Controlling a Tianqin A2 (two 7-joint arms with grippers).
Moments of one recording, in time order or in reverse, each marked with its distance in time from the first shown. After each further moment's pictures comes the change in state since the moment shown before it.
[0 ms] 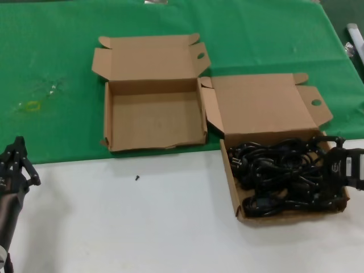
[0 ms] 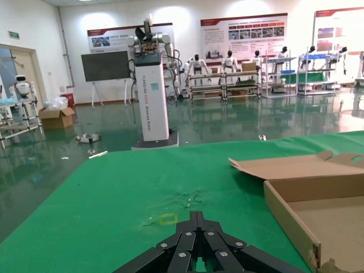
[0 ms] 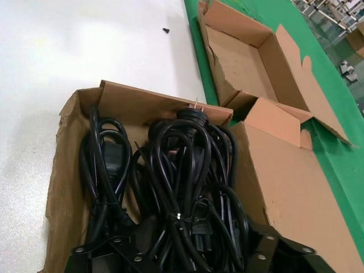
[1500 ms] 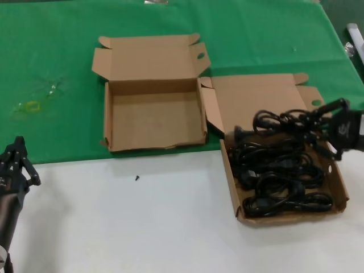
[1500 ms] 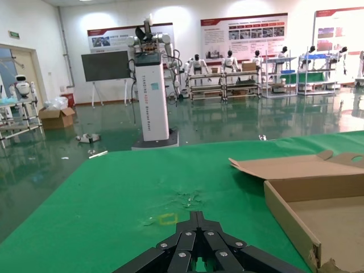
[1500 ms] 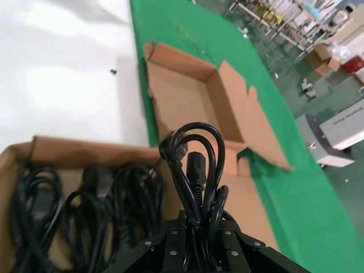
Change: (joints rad) left arm 0.000 0.000 0.000 0.000 0.000 0.000 0.000; right arm 0.049 0.061 0.055 0.110 0.047 -0.027 0.127
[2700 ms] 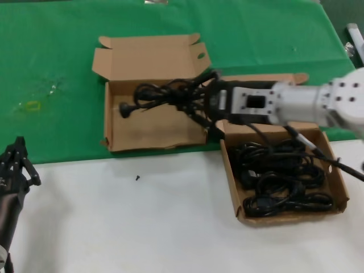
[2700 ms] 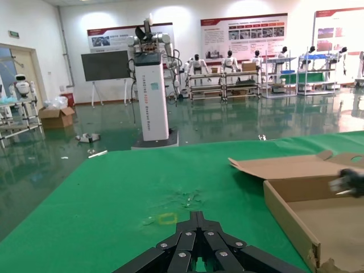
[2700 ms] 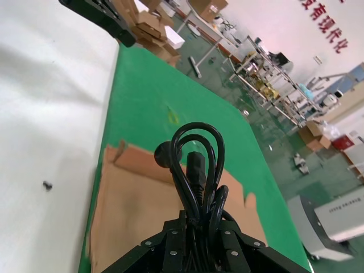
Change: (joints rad) left arm 0.000 0.000 0.000 0.000 0.000 0.000 0.000; right arm 0.367 -0.488 -0.267 -0.192 -0.218 0.119 -0.030
